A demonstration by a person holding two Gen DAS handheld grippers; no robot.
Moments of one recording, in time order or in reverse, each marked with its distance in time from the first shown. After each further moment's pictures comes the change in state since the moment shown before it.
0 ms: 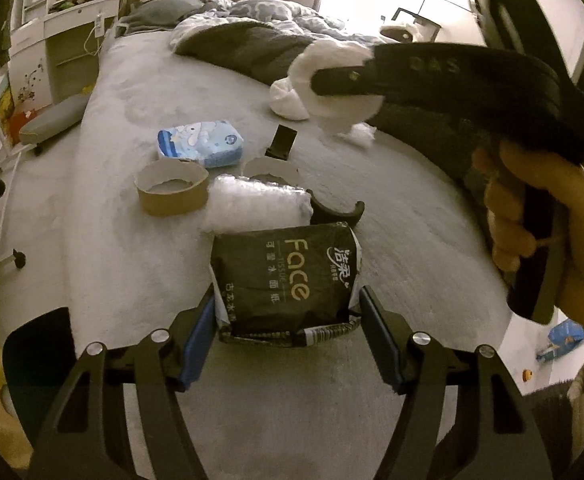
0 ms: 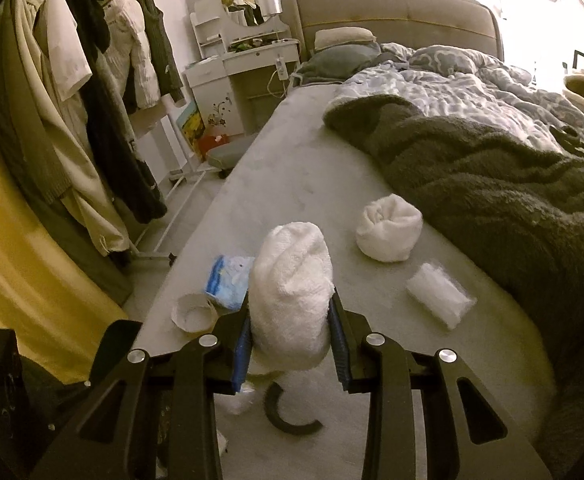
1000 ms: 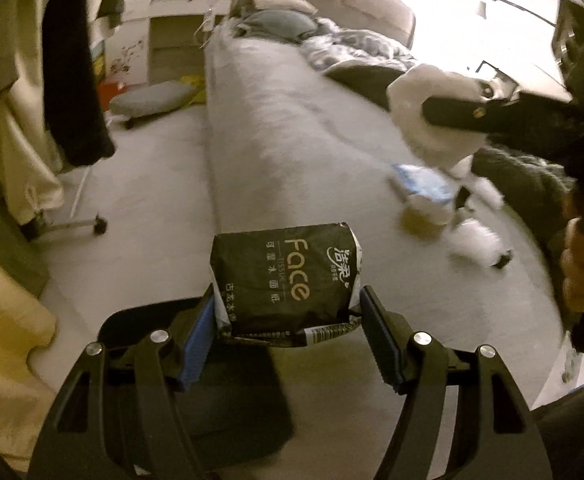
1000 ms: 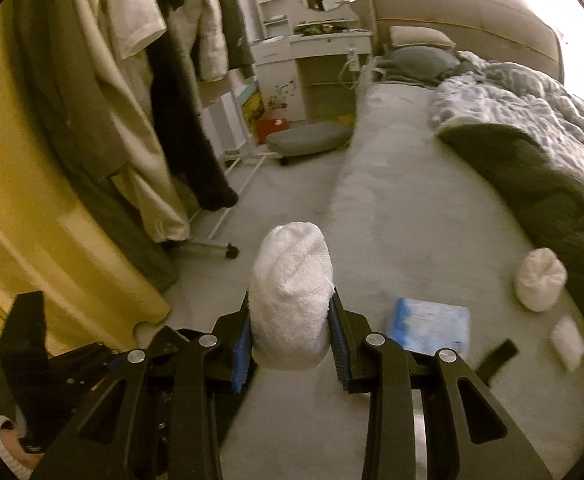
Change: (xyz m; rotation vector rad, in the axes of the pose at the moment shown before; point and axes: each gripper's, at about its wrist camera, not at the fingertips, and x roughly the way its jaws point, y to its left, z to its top) left arm -0.073 0.178 -0.029 -0.224 -0.079 0.202; right arm 0.054 0.163 0.034 -0.122 0.064 0.127
